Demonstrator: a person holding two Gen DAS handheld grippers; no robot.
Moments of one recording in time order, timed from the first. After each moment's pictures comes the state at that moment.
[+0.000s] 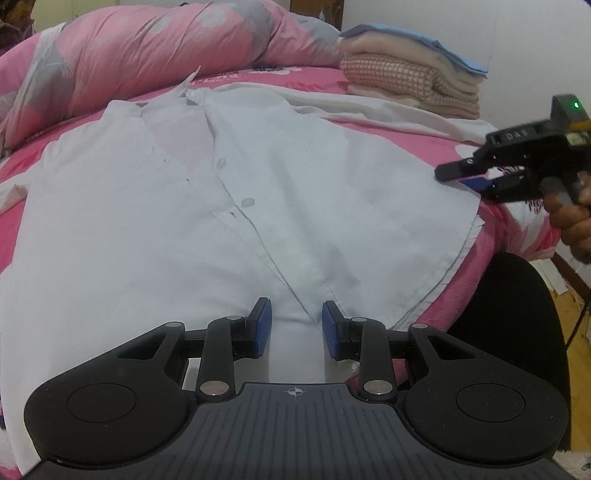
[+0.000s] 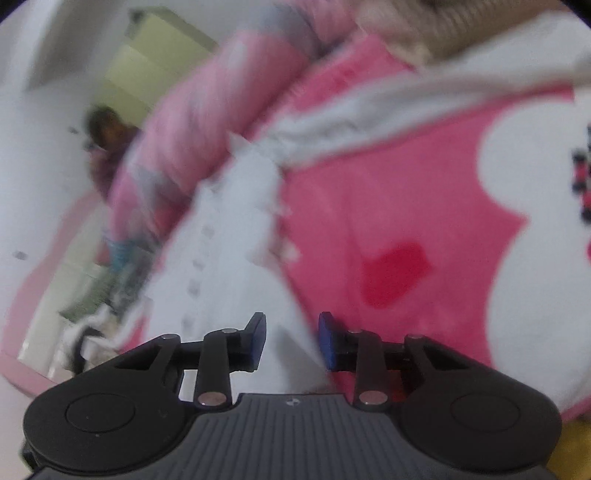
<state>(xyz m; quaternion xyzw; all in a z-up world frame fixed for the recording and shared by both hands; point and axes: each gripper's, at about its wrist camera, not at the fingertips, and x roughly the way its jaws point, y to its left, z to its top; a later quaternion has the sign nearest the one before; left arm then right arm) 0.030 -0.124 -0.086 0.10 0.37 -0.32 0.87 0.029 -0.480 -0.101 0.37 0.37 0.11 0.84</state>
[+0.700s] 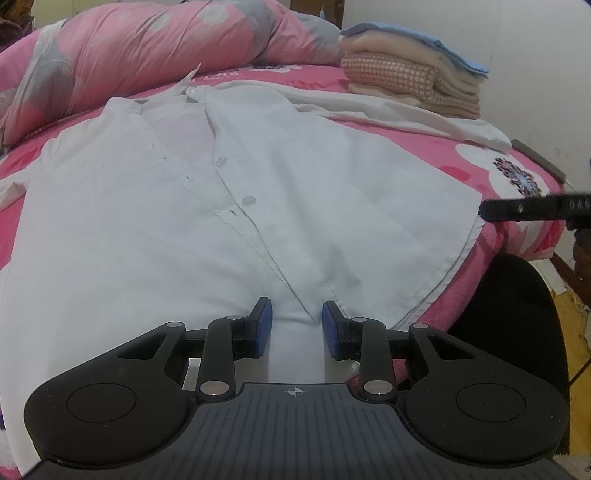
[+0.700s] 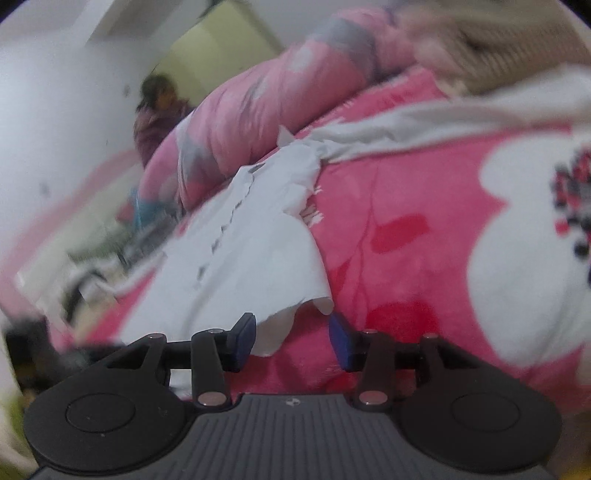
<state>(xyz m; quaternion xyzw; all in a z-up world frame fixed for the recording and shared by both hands) 0.031 -0.123 -0.086 0.10 0.37 -0.32 0.87 -0.038 -0.452 -0.092 0.21 0.30 0.15 0.92</state>
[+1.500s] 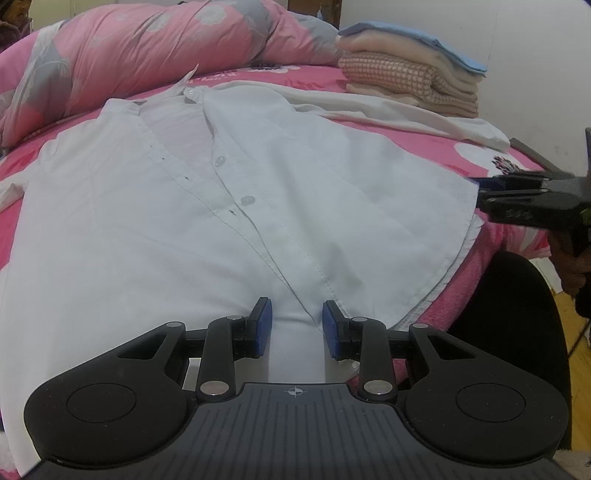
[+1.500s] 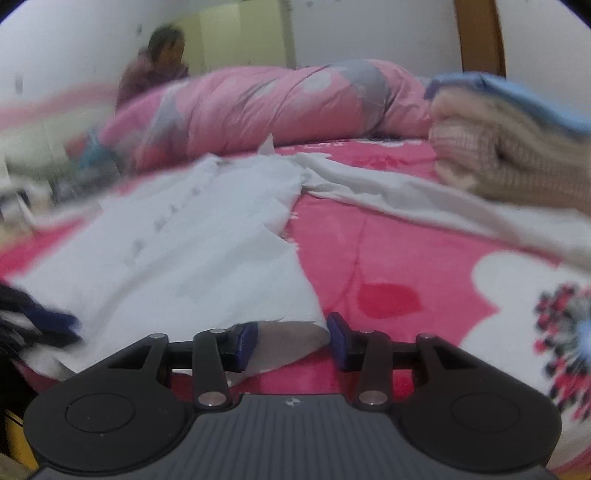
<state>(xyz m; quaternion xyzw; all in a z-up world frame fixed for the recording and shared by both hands) 0.031 -0.123 -0.087 0.10 0.37 -0.32 0.87 -0.020 -0.402 -0.085 -0.02 0.28 0.02 0.96</state>
